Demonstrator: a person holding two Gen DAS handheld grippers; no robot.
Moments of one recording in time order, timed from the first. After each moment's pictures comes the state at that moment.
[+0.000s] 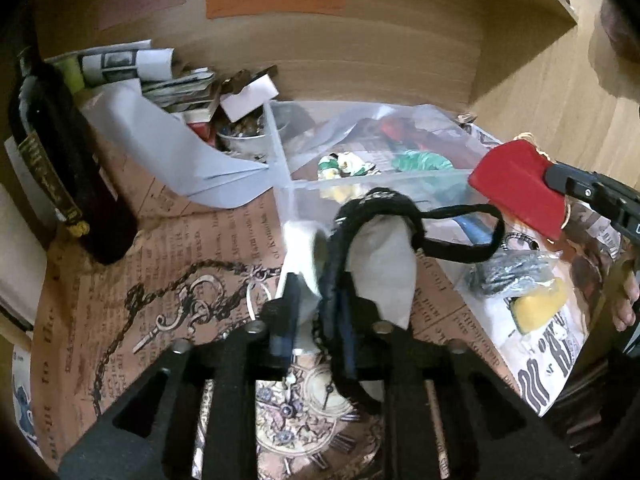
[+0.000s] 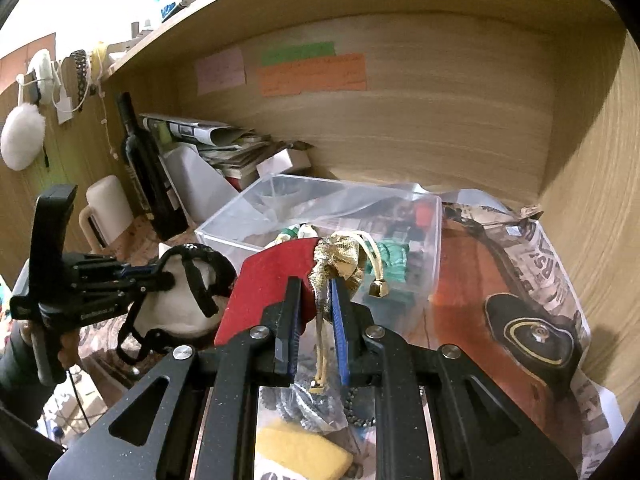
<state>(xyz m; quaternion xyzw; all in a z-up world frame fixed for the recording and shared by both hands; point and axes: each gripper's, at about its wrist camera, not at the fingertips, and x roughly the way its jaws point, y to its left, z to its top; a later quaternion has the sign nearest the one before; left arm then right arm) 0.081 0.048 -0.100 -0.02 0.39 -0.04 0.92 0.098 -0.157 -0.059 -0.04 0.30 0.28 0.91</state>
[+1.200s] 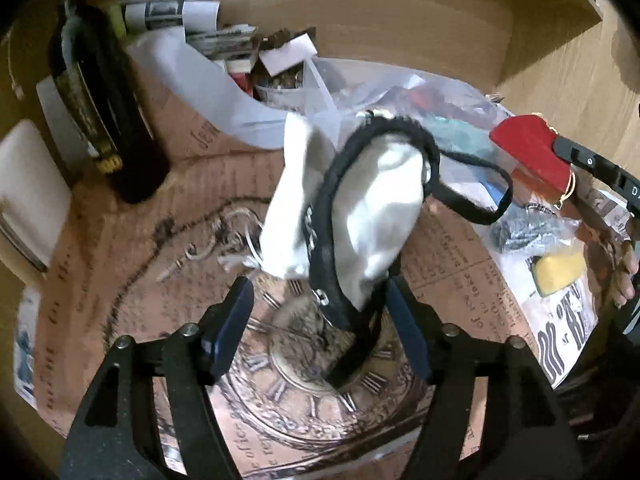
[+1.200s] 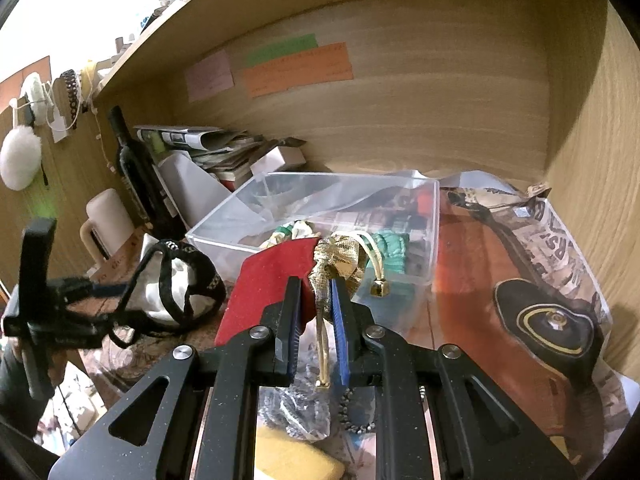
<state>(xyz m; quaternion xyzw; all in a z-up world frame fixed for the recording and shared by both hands) 0.050 0.063 -0.117 -0.04 0.44 0.00 0.90 0.111 -0.169 -0.075 0.01 0.31 0.29 0.91</state>
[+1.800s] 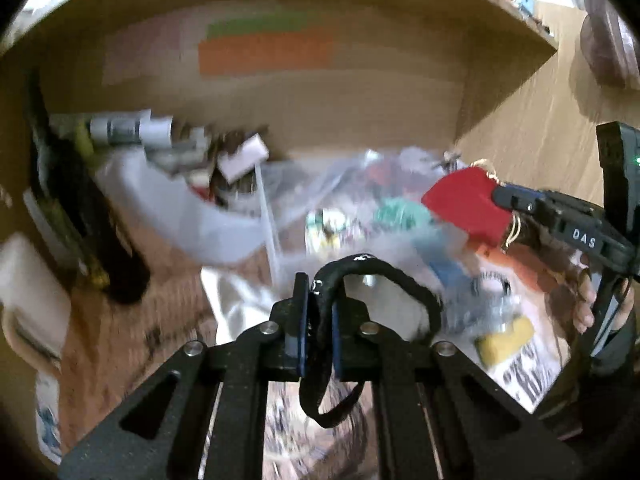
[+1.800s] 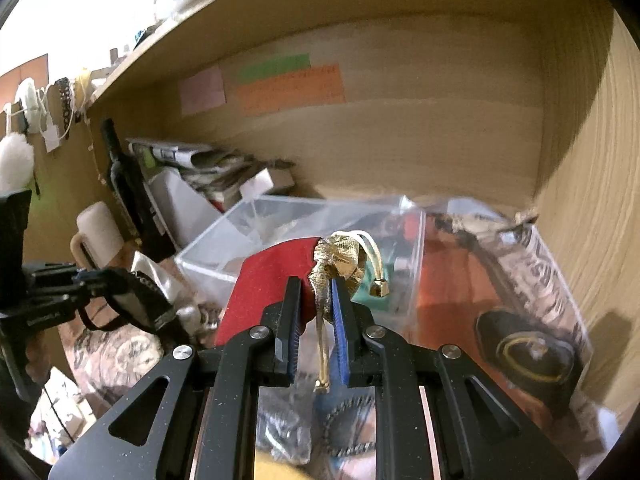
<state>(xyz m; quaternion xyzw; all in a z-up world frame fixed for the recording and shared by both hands) 0.074 0.027 -0.035 0.00 0.33 -0.04 0.94 0.124 -0.171 -0.050 -0.01 0.27 0.27 0.92</state>
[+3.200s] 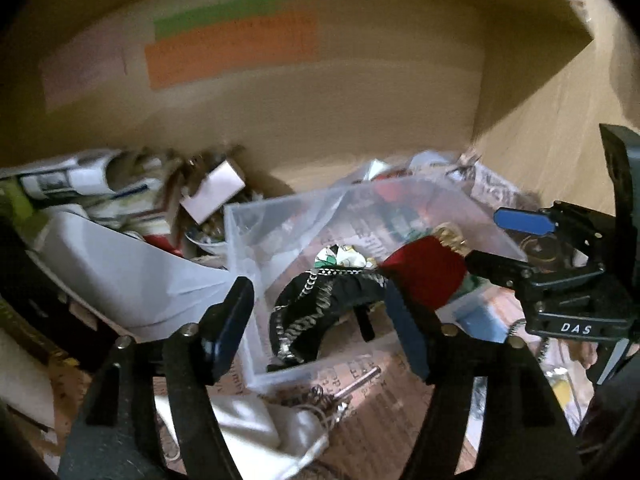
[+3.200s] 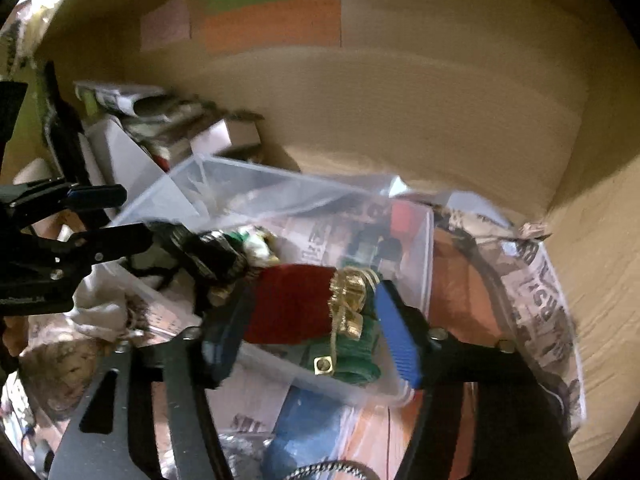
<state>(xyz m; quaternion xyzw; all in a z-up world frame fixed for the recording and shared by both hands) 0.167 0.017 -0.047 0.03 0.34 -0.05 0.94 0.183 -0.139 -0.067 -0.09 0.33 0.23 0.91</state>
